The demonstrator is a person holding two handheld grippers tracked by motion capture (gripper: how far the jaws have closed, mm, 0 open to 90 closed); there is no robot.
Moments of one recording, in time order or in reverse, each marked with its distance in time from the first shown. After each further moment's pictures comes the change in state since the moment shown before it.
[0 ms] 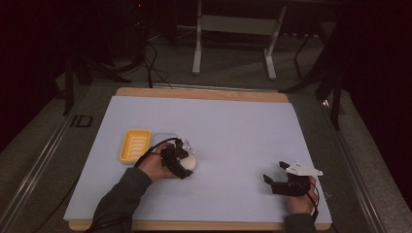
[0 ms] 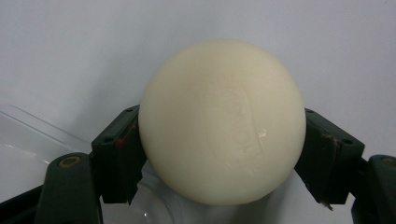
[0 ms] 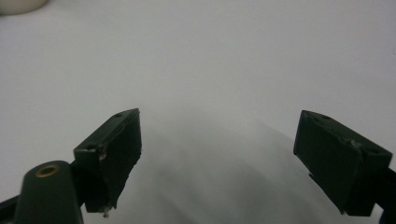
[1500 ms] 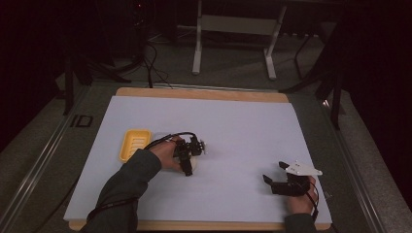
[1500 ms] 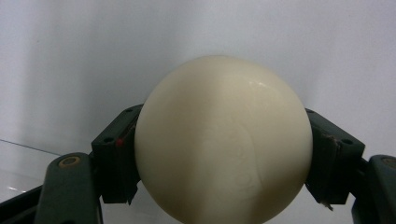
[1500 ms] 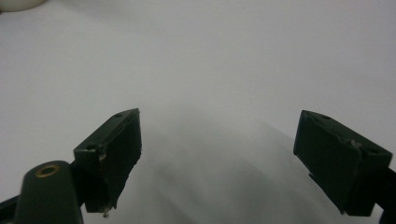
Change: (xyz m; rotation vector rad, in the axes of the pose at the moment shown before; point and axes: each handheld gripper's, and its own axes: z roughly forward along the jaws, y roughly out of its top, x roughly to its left) left arm 0.002 0.052 0.014 0.384 -0.040 0.164; right arm 0.001 0.000 0.001 0.007 0.002 -0.001
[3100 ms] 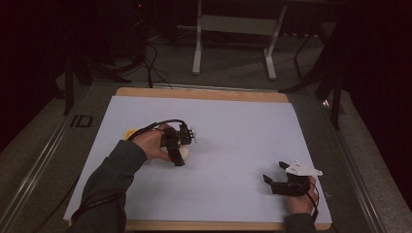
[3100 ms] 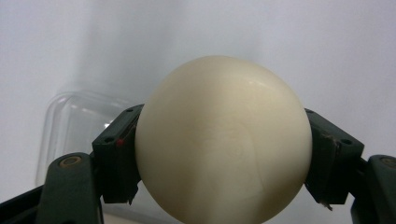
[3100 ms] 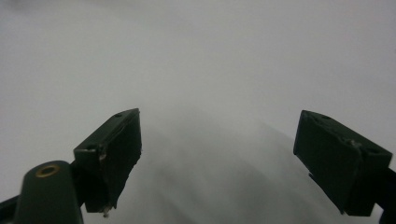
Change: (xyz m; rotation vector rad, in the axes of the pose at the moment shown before) left arm 0.008 -0.030 -0.064 -0.072 0.044 -0.006; right arm 0.000 0.000 0.000 -0.004 0.000 0.000
